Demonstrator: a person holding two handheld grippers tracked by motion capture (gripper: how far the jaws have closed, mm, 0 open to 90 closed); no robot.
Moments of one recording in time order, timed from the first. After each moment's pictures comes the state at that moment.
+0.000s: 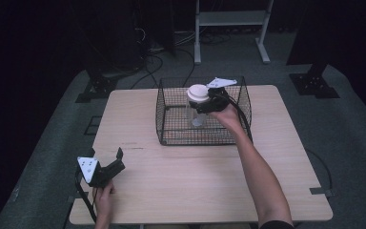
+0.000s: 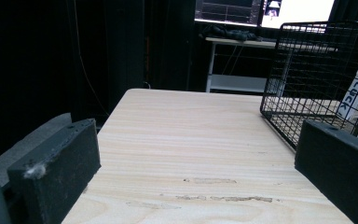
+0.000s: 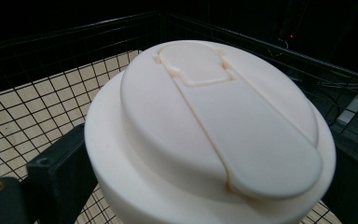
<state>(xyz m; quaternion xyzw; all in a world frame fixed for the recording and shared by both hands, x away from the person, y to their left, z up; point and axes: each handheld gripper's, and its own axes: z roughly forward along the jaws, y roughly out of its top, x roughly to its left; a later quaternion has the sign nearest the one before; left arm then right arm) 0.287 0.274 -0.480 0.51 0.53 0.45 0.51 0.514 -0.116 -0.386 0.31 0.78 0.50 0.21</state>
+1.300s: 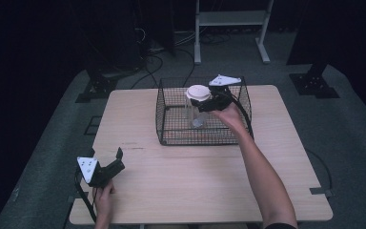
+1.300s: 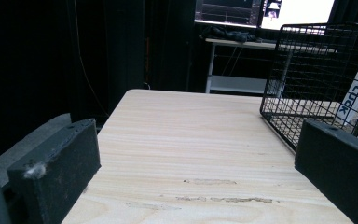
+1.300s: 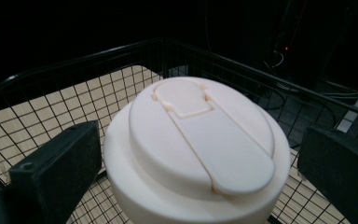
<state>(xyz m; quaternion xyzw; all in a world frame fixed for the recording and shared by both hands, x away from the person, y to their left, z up) 0.287 0.275 -0.480 0.51 0.53 0.45 0.51 0.505 -0.122 -0.370 0.31 0.76 0.53 0.22</state>
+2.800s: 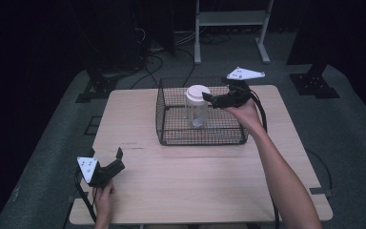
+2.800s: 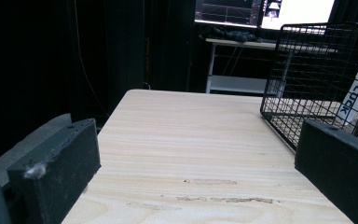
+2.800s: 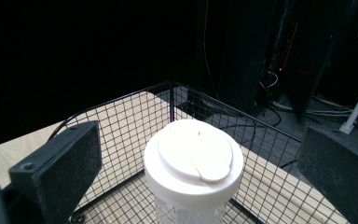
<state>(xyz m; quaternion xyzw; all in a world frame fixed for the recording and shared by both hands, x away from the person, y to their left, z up) 0.287 0.275 -0.480 0.51 0.53 0.45 0.51 0.464 -0.159 -0.316 0.30 0.74 0.55 0.22</state>
